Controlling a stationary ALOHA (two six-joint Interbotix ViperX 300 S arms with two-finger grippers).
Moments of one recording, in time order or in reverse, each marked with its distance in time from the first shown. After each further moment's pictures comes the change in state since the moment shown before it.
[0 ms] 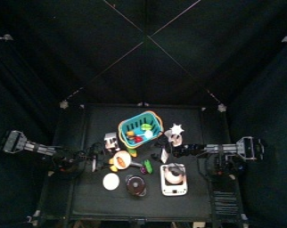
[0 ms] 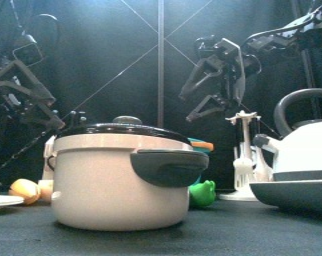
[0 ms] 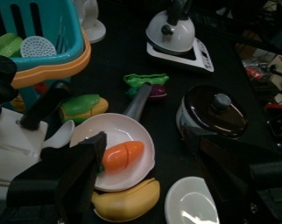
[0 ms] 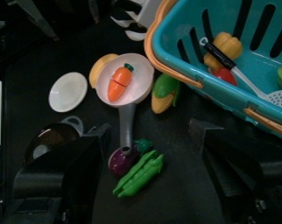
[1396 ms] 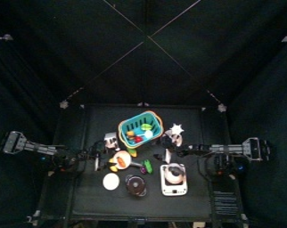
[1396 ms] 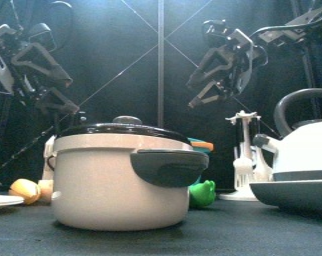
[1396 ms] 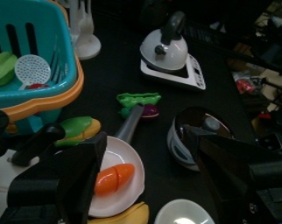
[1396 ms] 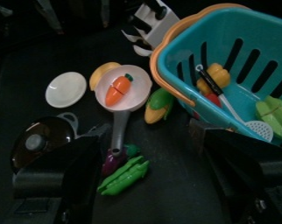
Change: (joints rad) left arm 0.063 0.000 -0.170 0.008 0.221 0.002; right arm 0.002 -0.064 0.021 -0.181 0.006 -0.002
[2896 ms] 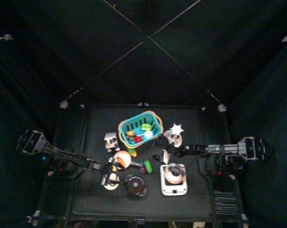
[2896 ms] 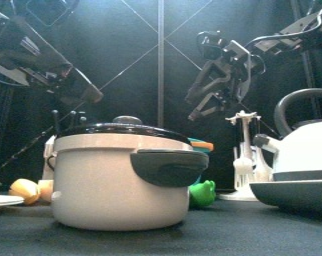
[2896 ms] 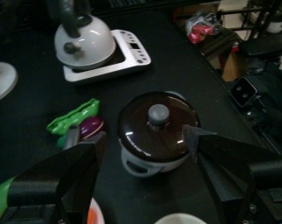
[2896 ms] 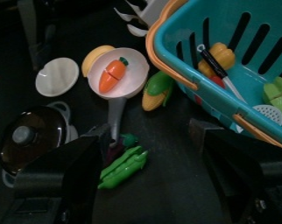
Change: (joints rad) left arm -0.258 0.485 -0.187 0.396 -0.291 0.005; right arm 0.002 0.043 0.006 0.040 0.000 0.002
